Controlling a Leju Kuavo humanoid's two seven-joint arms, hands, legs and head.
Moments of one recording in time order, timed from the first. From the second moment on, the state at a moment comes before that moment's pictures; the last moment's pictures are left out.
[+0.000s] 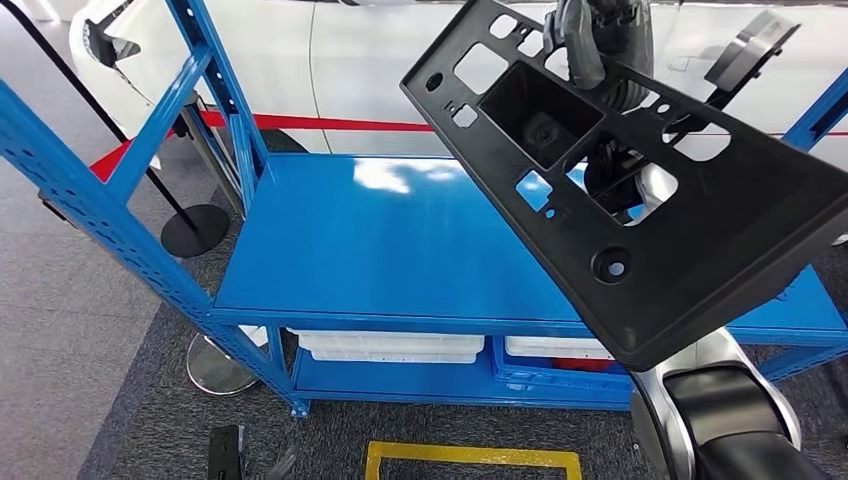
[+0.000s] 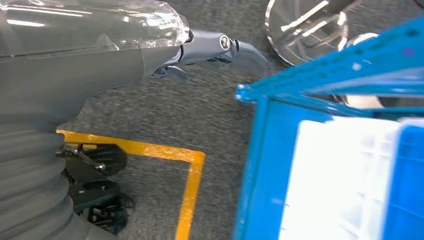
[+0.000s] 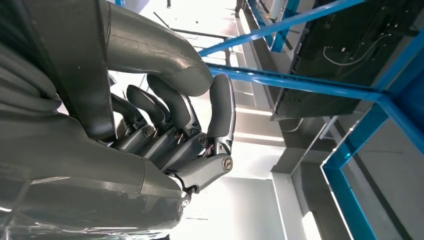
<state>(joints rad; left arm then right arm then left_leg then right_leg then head) -0.19 -0.15 -0.29 -0.30 0.39 0.34 -0.69 -0.93 -0.07 0.16 -1.29 -0.39 0.25 -0.37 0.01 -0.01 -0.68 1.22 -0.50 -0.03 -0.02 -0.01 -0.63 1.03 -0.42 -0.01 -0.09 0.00</state>
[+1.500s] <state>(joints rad) -0.18 -0.18 -0.28 -0.28 0.36 0.33 -0.65 -0.86 -0.06 0.22 -1.21 -0.40 0.27 -0.37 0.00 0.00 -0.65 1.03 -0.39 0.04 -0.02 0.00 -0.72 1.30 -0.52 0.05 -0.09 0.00</state>
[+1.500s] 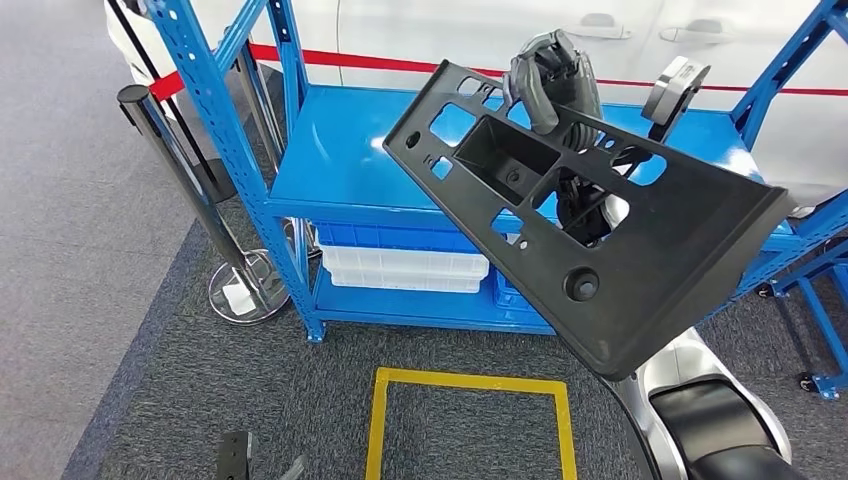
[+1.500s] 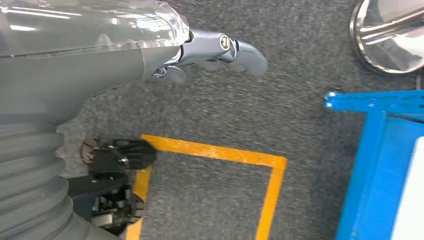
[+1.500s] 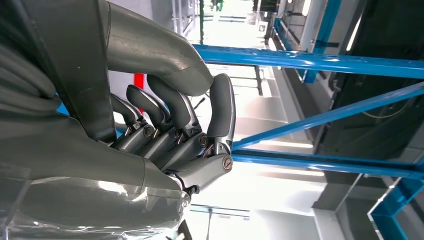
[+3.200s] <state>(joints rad) -0.16 -0.21 -0.28 -0.26 0.32 0.30 -0.60 -0.80 -0.06 0.26 -1.17 -0.29 0.18 -0.40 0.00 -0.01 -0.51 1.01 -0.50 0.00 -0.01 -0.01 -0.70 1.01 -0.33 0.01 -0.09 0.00</state>
